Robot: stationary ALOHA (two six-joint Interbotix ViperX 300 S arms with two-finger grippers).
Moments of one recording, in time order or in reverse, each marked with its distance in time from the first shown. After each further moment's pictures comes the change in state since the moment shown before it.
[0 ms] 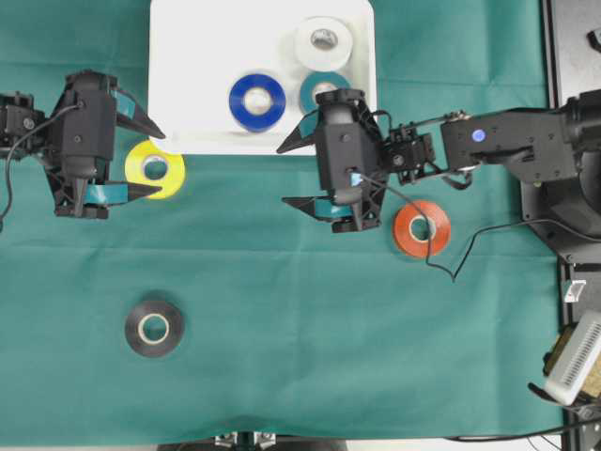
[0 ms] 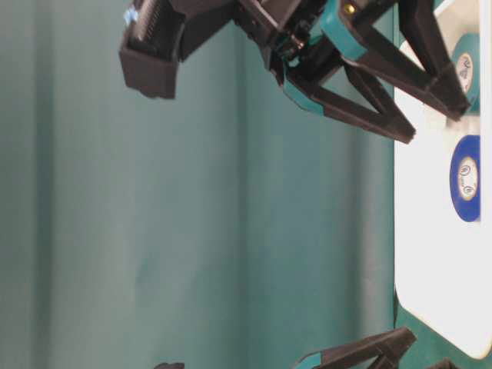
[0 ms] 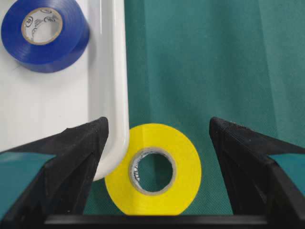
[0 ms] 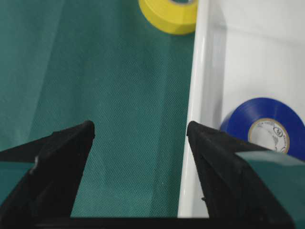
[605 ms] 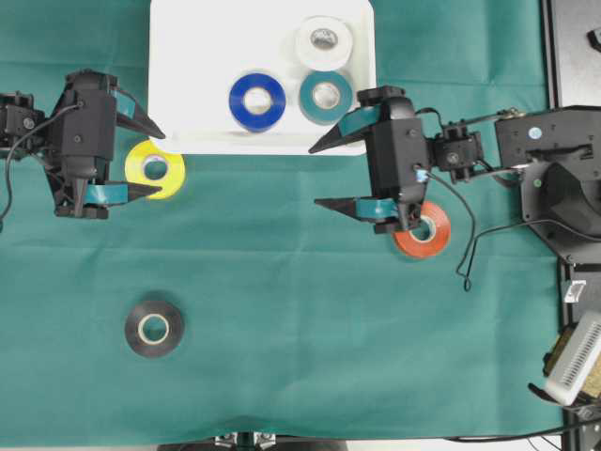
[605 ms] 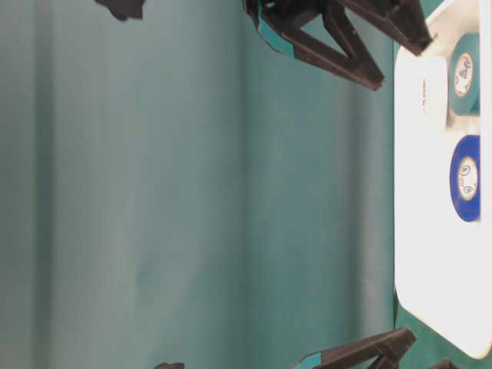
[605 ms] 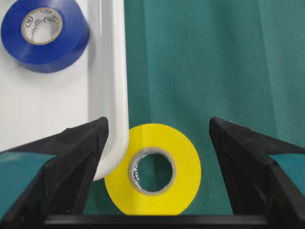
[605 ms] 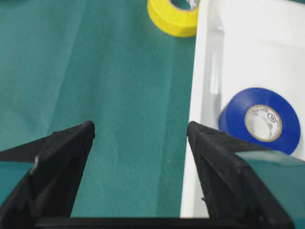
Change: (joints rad) left arm -0.002 0.000 0.000 0.000 0.000 -0.002; right arm -0.002 -0.175 0.153 0.000 -0.081 0.000
